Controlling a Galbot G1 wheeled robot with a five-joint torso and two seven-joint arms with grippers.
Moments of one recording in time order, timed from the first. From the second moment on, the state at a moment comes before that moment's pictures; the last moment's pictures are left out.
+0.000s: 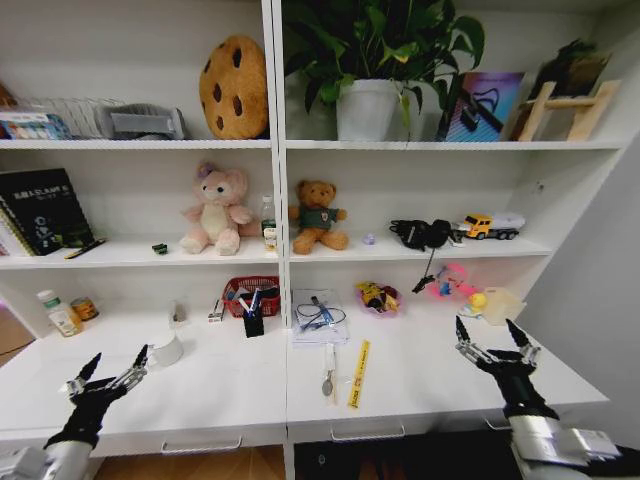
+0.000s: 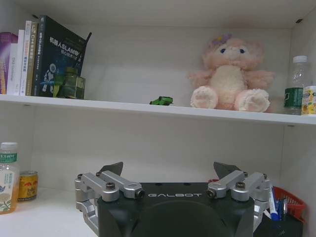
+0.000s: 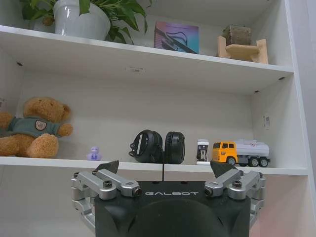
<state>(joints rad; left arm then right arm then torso) 1.98 -1.06 -1.02 -2.18 -0.77 -0.20 -0.08 -1.89 1.11 0.91 2.30 0.50 0.26 0.18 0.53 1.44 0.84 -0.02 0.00</state>
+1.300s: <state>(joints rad) 1.98 -1.06 -1.02 -2.18 -0.77 -0.20 -0.08 -1.88 1.11 0.90 2.29 0.50 0.26 0.18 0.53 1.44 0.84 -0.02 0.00</state>
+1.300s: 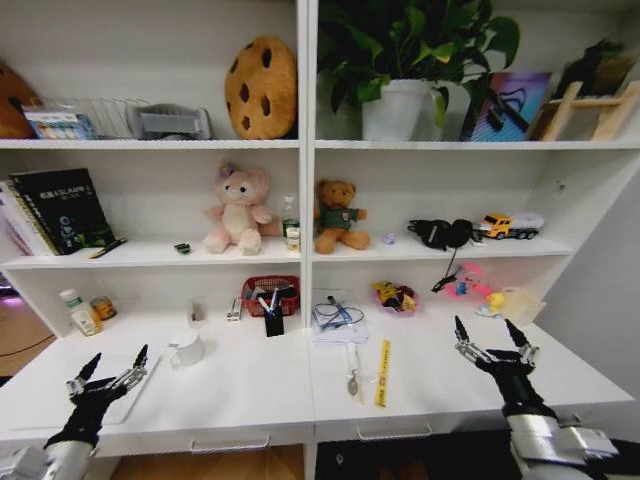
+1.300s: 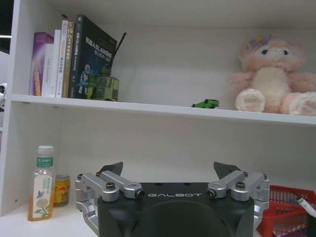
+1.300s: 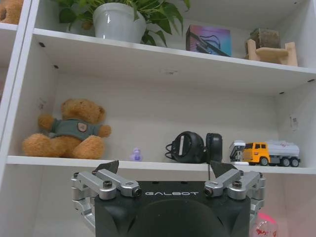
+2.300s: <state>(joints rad) 1.98 -1.06 -1.02 -2.18 -0.77 -0.20 -0.08 -1.88 1.11 0.90 2.29 0.50 0.26 0.18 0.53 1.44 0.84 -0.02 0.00</state>
